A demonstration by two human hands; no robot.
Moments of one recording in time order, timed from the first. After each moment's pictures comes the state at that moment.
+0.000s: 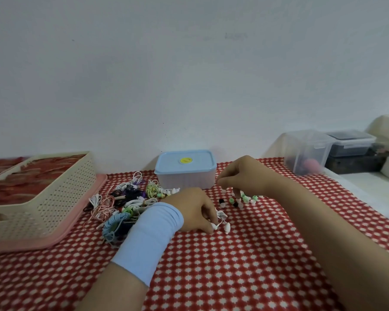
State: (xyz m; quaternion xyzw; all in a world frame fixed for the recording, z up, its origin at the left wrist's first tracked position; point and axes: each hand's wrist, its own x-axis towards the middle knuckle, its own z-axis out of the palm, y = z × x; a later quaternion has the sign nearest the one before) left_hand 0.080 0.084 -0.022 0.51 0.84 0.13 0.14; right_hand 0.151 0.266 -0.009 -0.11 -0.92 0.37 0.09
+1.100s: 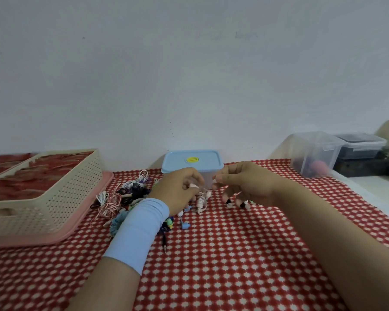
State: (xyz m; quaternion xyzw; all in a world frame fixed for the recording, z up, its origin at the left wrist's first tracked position) left_hand 0.049 0.061 -0.028 0.38 0.84 0.38 0.05; right_hand 0.145 0.253 -0.019 -0.09 -0.75 0.65 0.01
